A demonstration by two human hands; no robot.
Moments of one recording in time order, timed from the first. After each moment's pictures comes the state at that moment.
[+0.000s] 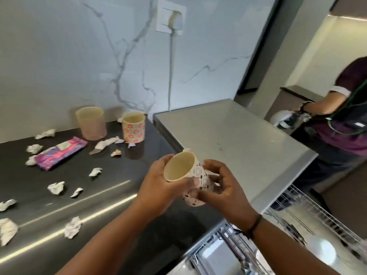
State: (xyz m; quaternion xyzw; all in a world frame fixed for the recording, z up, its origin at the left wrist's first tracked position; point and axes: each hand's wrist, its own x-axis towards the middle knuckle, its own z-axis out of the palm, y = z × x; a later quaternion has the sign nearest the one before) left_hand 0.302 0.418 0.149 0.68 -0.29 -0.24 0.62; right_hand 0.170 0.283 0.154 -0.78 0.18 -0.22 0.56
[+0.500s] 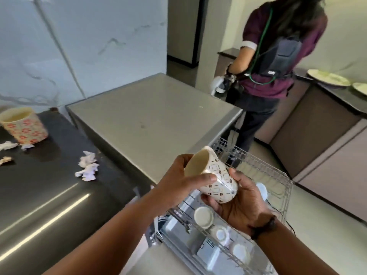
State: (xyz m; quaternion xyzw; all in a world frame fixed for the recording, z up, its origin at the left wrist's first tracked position) left_hand 0.096 0.246 0.139 0.60 -0.41 -0.47 0.50; right_hand -0.073 0.173 0.134 -0.24 0.23 -0.18 0.93
